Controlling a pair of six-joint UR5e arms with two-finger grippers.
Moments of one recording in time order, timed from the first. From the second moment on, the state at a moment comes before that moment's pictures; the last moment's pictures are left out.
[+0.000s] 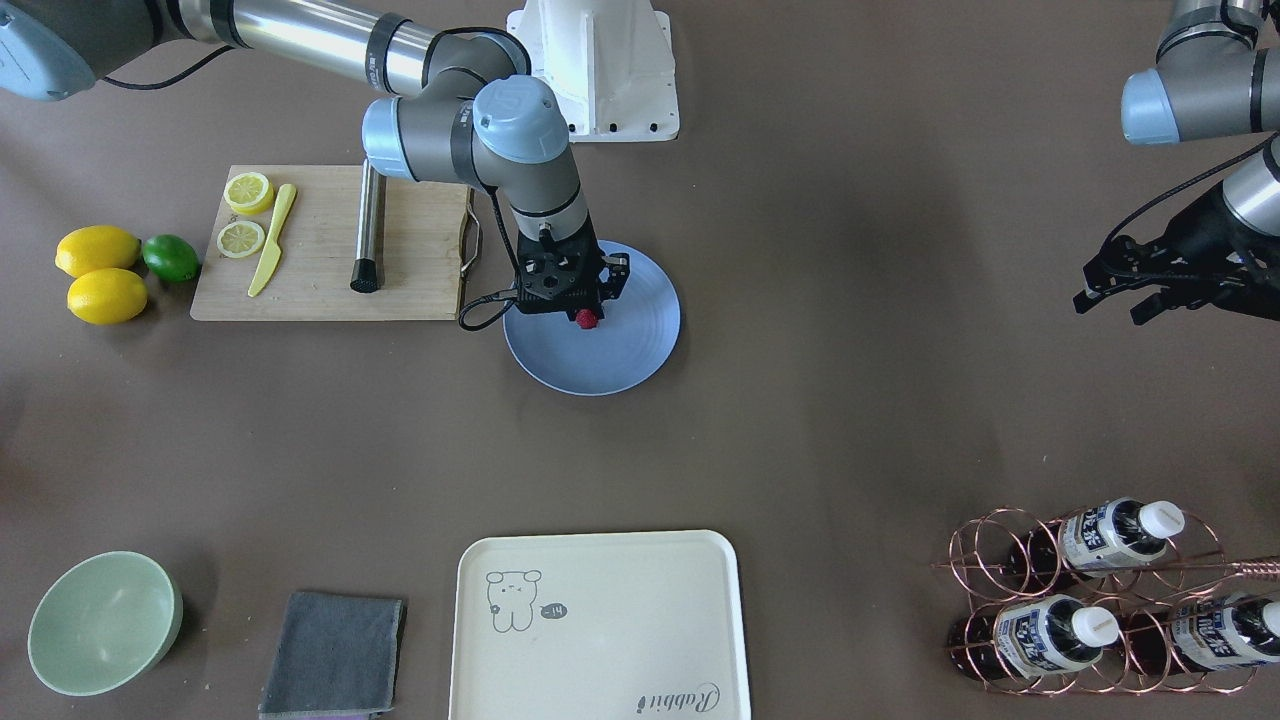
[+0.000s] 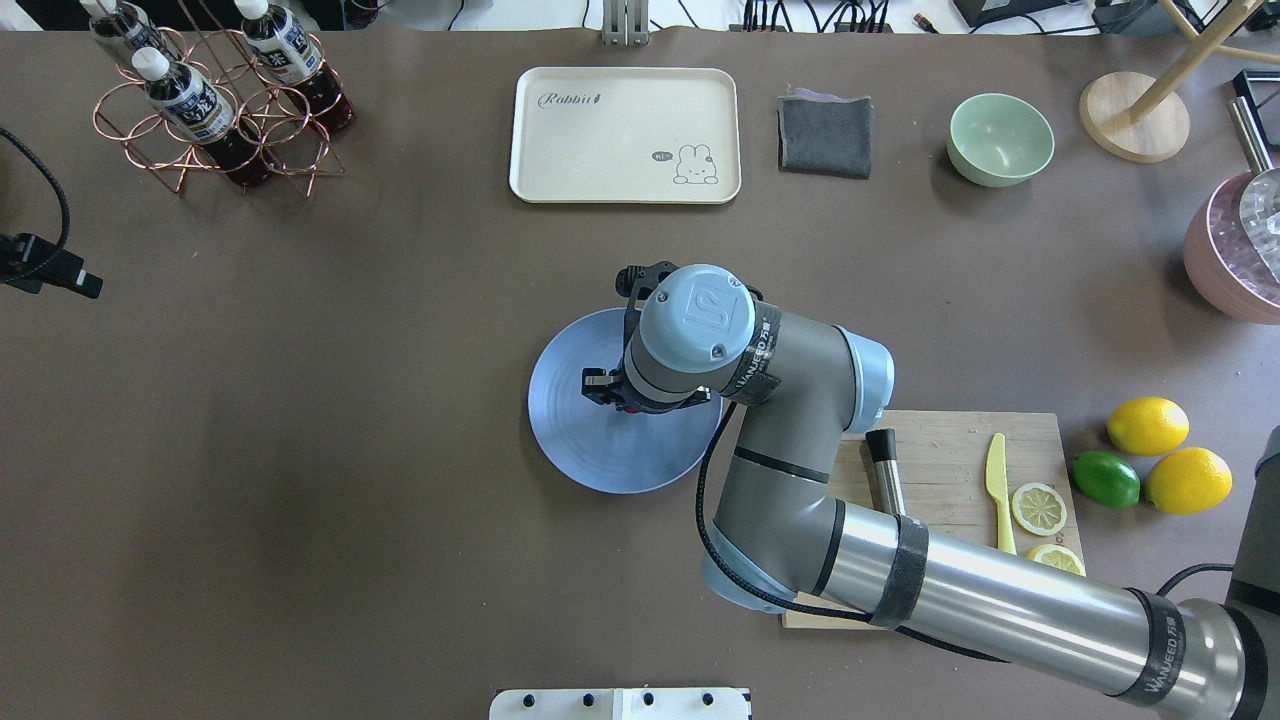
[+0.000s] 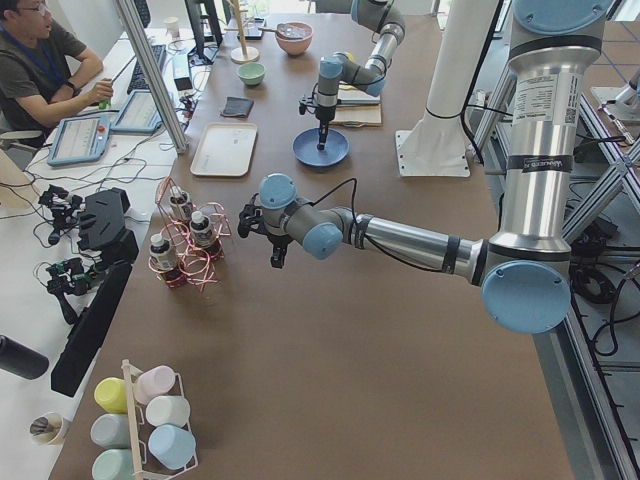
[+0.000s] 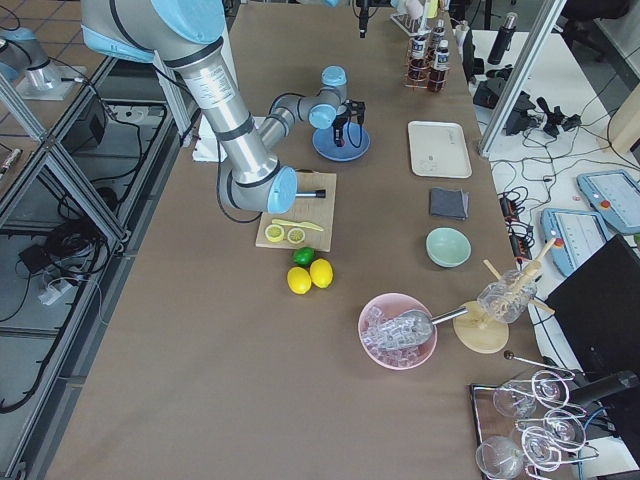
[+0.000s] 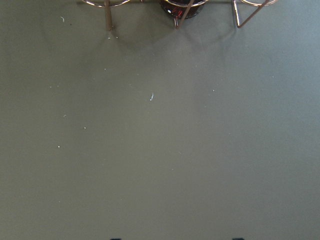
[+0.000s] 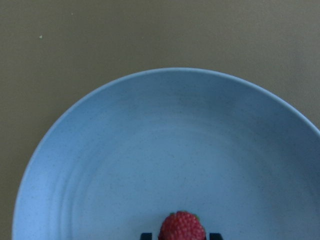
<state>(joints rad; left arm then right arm) -1.17 -1.59 -1.72 -2.01 -2.38 -0.56 0.45 -0.84 1.49 -1.30 1.82 1.32</state>
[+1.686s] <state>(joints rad) -1.43 -1.59 -1.78 -1.64 -2.40 -0.11 1.33 -1.47 1.81 -1.70 2.36 0.05</state>
